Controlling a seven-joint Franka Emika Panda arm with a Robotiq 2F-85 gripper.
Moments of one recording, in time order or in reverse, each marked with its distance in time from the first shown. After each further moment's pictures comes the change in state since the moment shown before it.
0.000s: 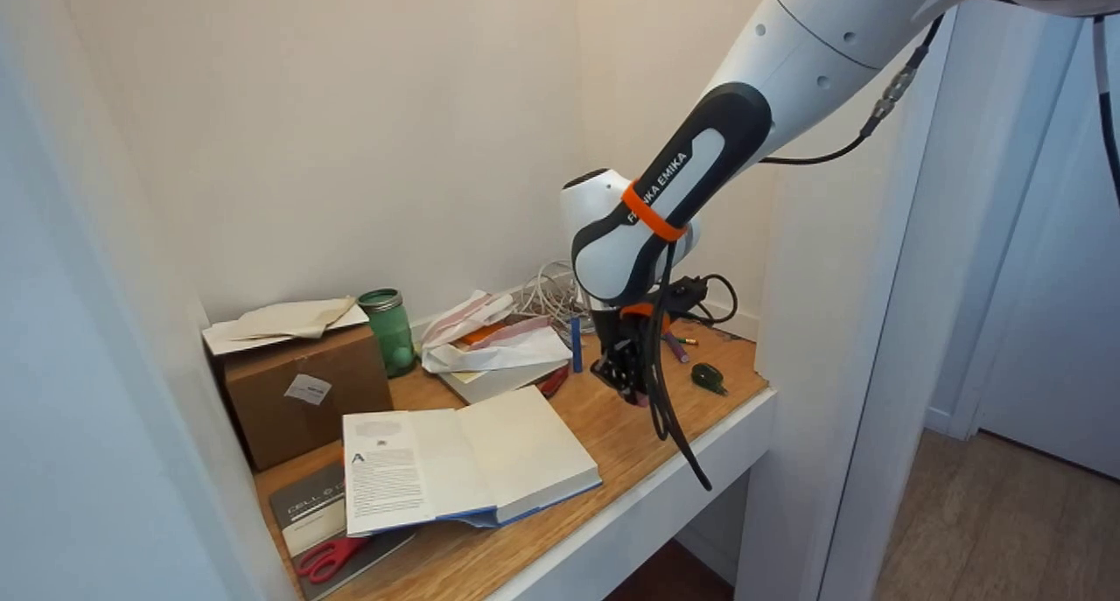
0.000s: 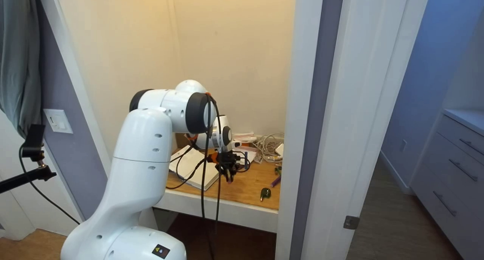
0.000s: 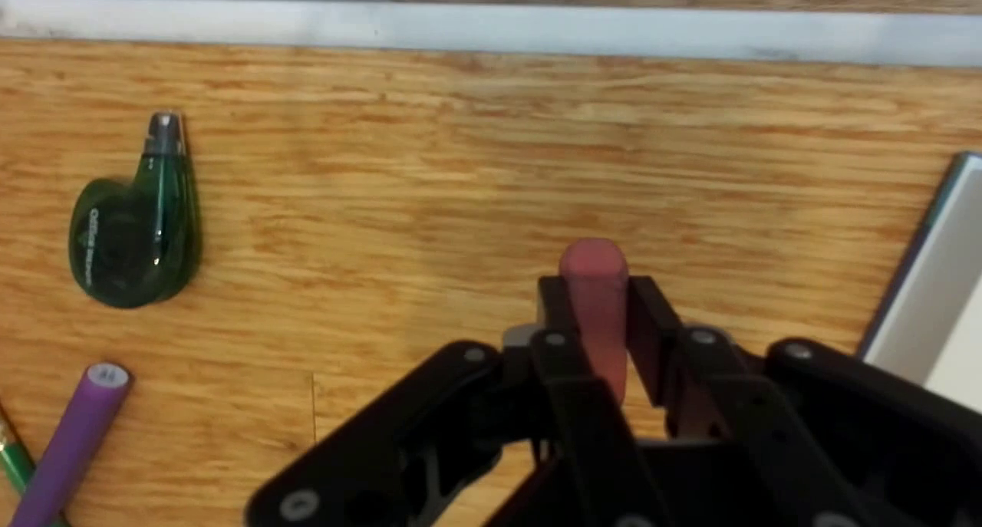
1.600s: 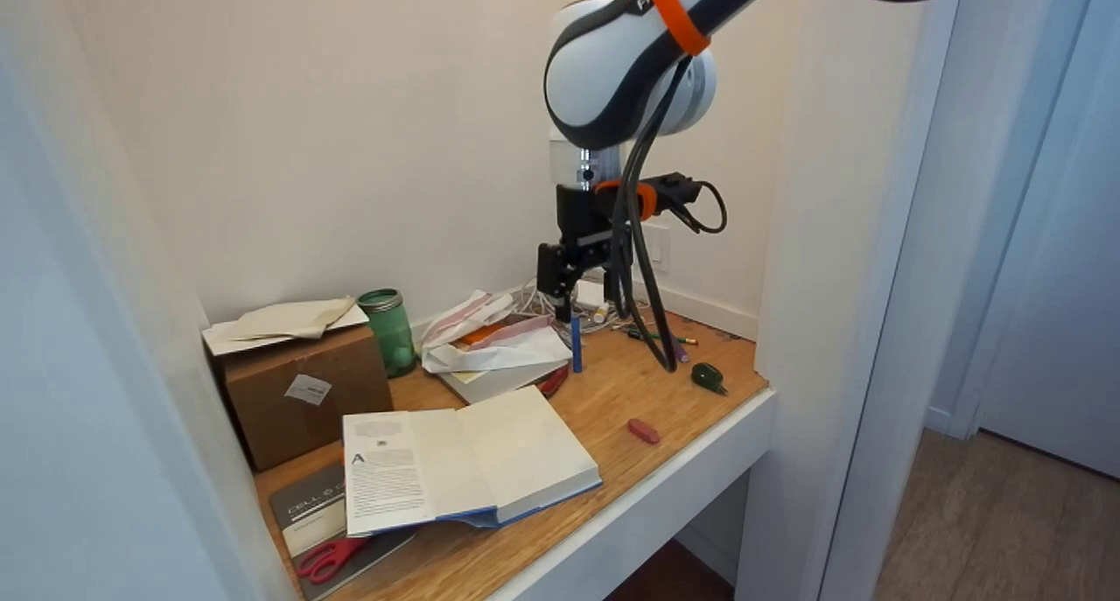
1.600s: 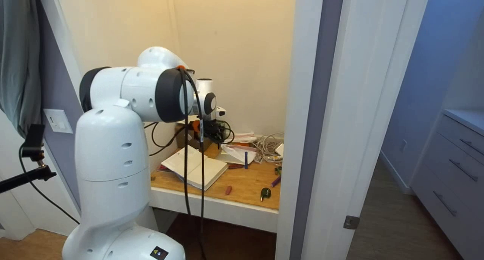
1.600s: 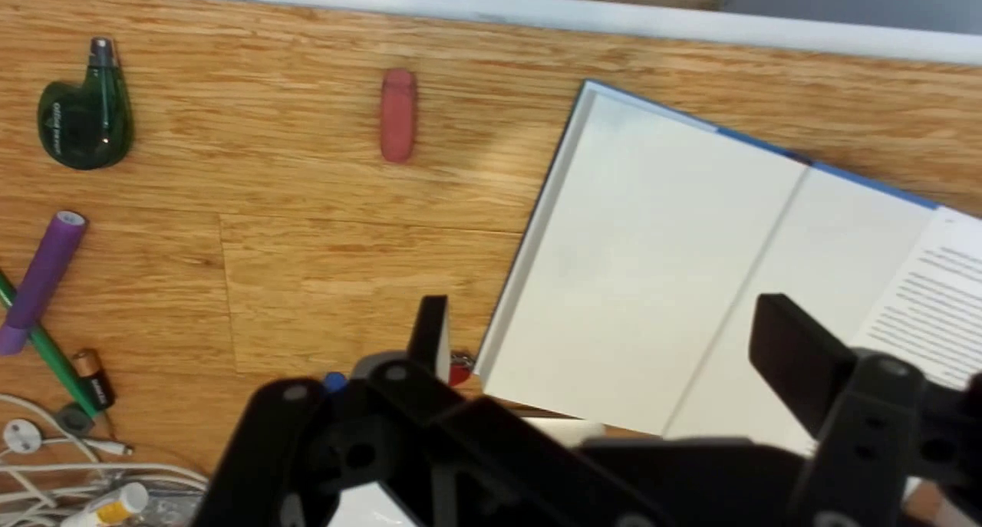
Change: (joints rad) arm -0.044 -0.352 0.154 -0.069 0.213 -0.124 -0.100
